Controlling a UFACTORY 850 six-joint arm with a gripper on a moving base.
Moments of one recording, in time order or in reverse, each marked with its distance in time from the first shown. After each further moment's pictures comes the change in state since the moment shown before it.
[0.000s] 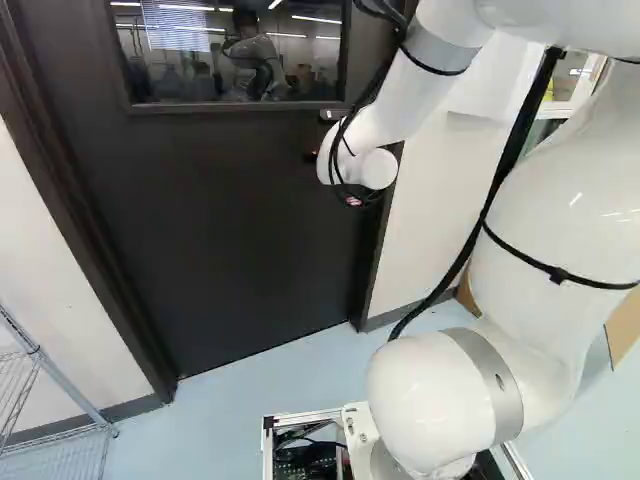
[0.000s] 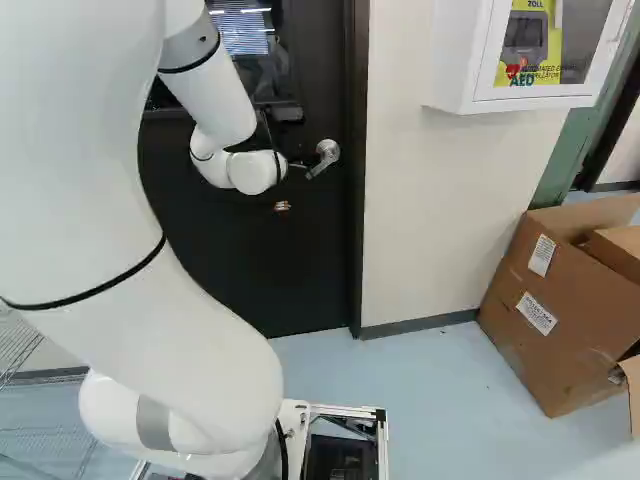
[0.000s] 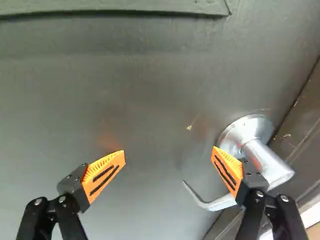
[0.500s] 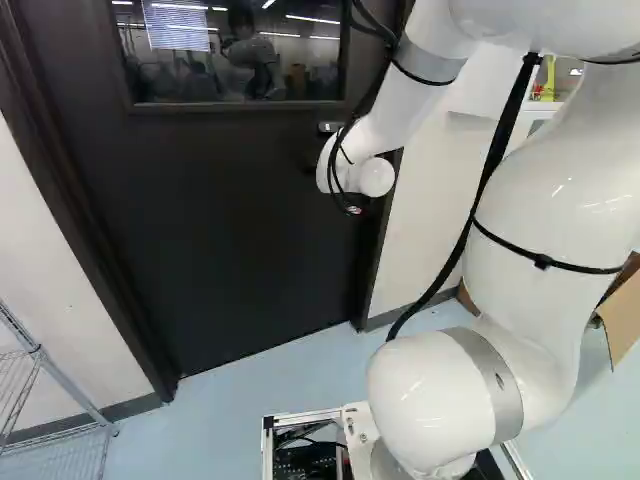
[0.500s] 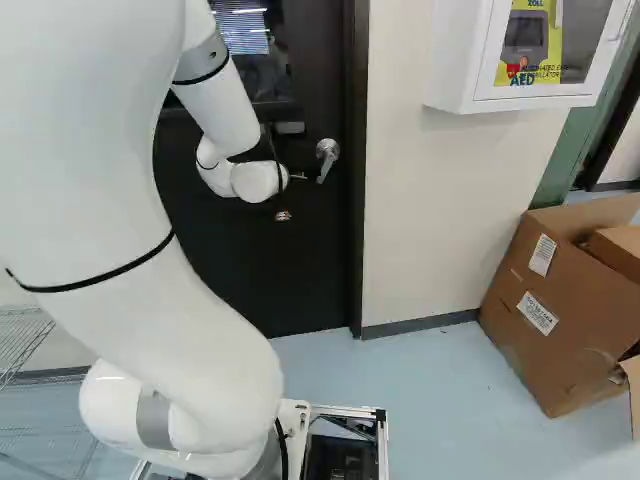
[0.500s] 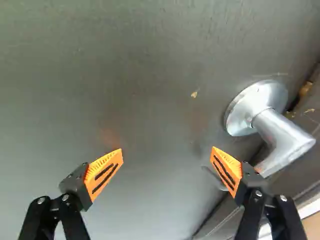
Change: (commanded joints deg) arm 0.0 -2.9 0.4 0.0 0.0 0.0
